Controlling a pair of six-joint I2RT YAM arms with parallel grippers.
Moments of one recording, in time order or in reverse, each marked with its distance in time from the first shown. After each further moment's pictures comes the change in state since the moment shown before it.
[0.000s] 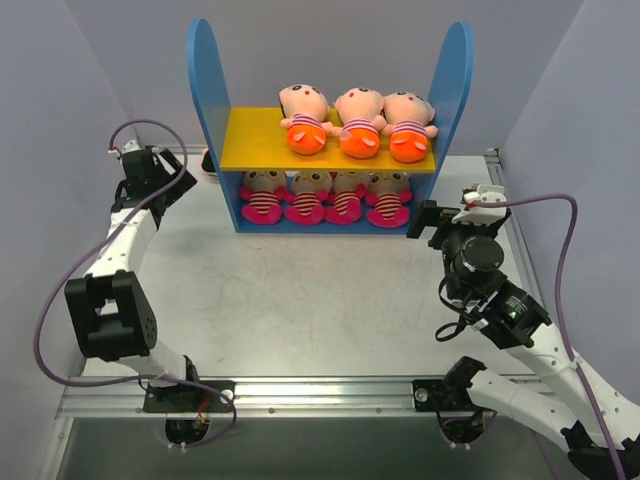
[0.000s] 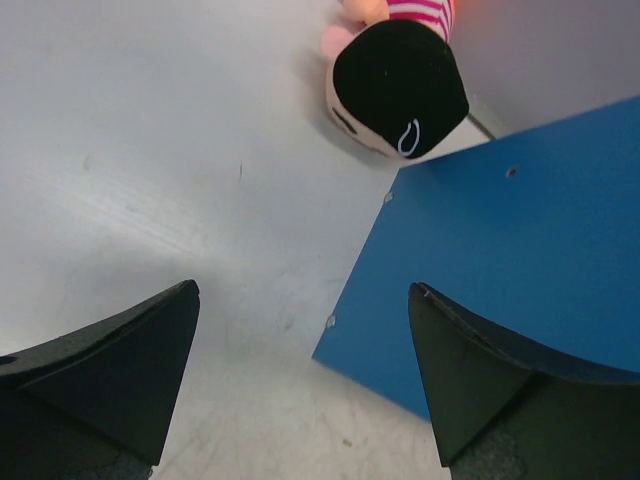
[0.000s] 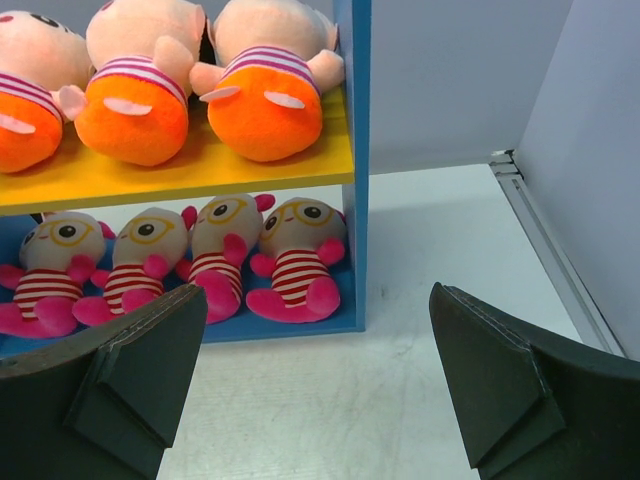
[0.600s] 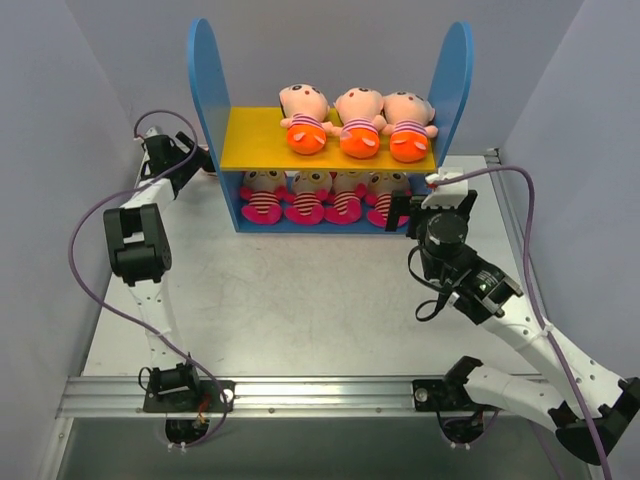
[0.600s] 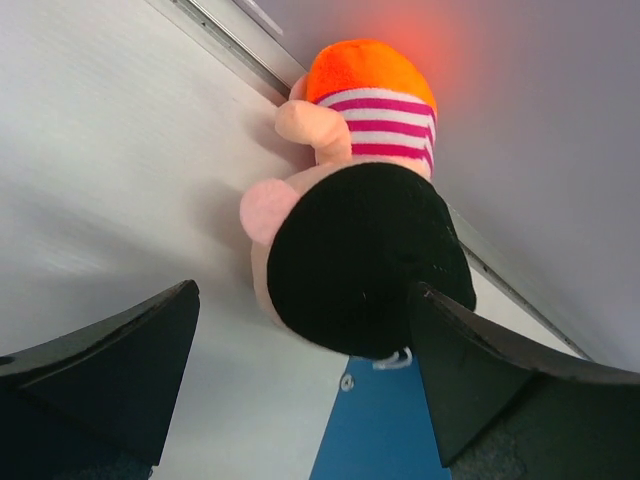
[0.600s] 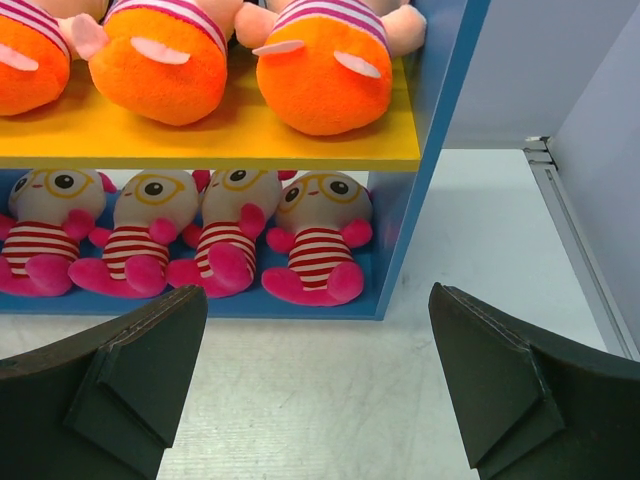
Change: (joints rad) left arm 0.018 0.714 0.513 0.282 0.163 -0.145; right arm -0.018 0.177 0.054 0.003 -0.082 -0.001
